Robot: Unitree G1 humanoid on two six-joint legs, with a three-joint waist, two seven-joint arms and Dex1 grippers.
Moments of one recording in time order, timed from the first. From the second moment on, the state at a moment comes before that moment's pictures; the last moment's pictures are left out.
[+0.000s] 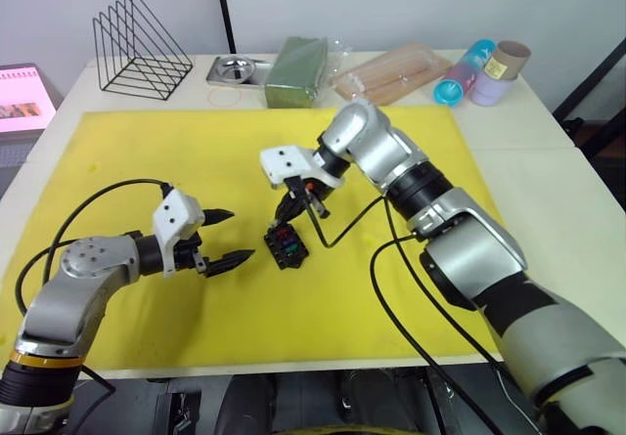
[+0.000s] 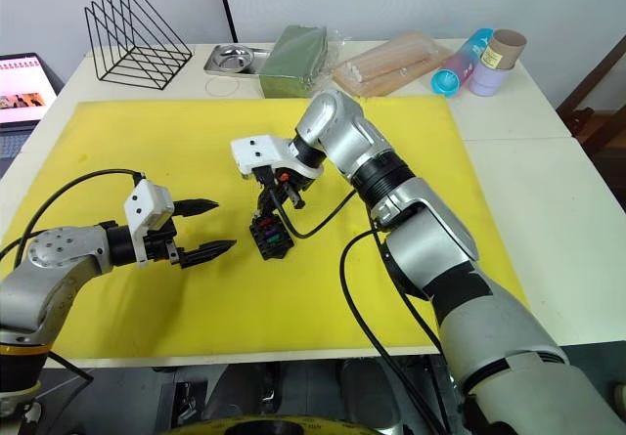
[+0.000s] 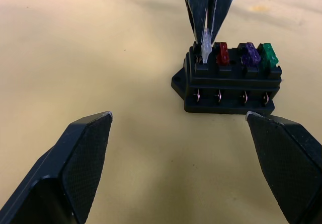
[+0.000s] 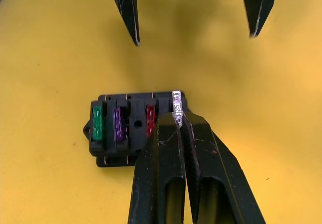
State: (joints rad) left arm -0.13 0.77 0.09 -0.28 -0.44 0.45 -0.95; right arm -1.32 -0.19 0.52 0.79 -0.13 0.14 1.61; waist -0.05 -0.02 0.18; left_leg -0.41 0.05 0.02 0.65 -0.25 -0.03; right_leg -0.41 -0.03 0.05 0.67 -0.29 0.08
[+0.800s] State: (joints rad) left arm -0.13 0.77 0.09 -0.29 -0.44 0.45 -0.95; right arm -1.31 -0.19 0.54 0.84 -0.18 0.08 1.60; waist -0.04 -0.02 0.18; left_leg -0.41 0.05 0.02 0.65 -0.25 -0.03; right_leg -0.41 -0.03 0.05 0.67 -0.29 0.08
